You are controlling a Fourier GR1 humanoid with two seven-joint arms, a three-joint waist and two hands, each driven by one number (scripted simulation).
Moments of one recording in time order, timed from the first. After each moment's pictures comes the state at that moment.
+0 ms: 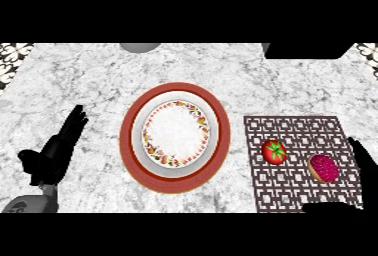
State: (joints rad) left arm -0.07 0.33 -0.03 -1.32 0.15 0.01 -0.14; right arm 0.21 -0.47 0.18 -2.05 0.61 -0.05 0.92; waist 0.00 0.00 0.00
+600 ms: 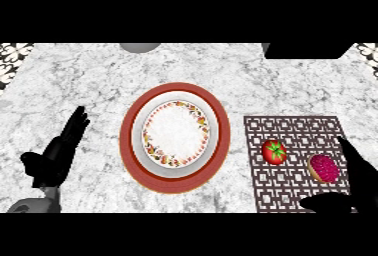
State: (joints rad) left arm -0.05 0.28 0.00 -1.36 0.09 -0.01 -0.12; right arm 0.14 -0.39 0.12 -1.92 0.64 0.08 0.90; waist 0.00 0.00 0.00
